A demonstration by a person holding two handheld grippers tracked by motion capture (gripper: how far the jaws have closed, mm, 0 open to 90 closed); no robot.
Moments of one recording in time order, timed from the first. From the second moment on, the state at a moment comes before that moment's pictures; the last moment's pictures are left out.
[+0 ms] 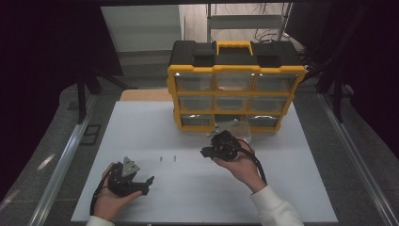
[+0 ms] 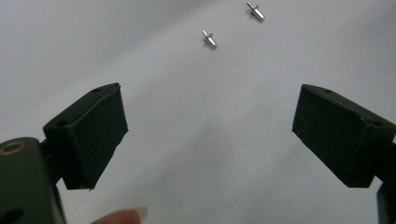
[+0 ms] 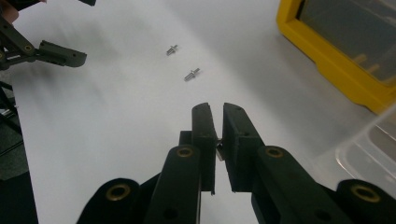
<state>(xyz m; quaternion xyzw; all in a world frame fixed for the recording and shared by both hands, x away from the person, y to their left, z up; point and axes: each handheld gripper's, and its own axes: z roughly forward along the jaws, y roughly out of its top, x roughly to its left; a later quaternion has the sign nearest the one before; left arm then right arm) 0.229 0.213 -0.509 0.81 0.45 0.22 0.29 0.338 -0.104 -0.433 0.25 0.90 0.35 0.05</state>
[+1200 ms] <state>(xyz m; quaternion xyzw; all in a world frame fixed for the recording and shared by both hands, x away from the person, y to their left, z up) 0.230 0.209 -0.511 0.82 0.45 0.22 0.29 0.345 -0.151 -0.411 0.30 0.87 0.38 0.08</state>
